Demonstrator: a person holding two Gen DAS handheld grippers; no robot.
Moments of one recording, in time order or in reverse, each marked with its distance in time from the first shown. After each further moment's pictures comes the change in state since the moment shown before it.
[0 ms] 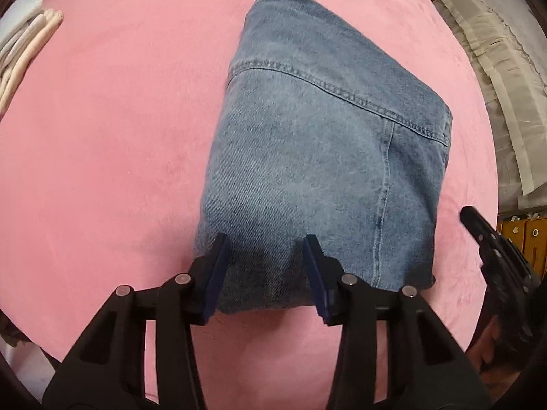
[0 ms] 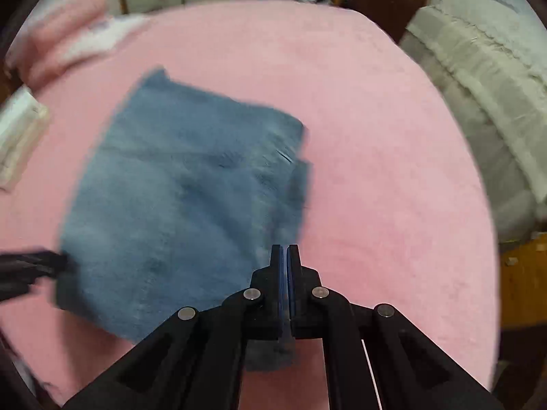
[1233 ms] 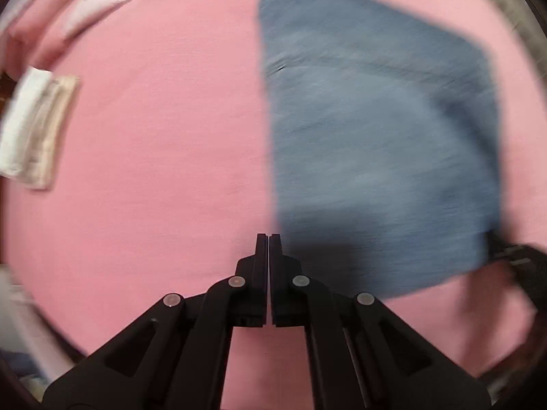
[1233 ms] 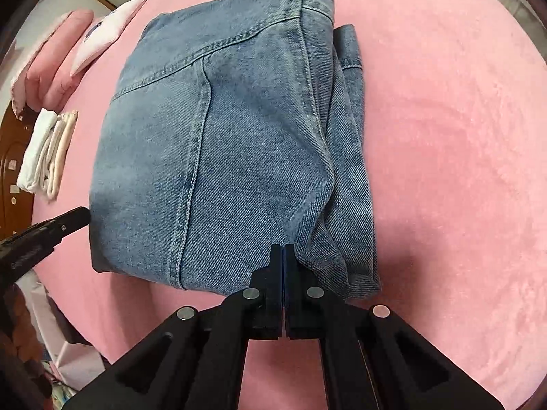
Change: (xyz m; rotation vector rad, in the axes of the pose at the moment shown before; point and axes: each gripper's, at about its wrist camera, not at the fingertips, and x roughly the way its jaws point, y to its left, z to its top) left arm 0.027 -0.012 0.011 0.239 0.050 0.376; right arm 0.113 0.047 -0.052 0.212 0.300 0.180
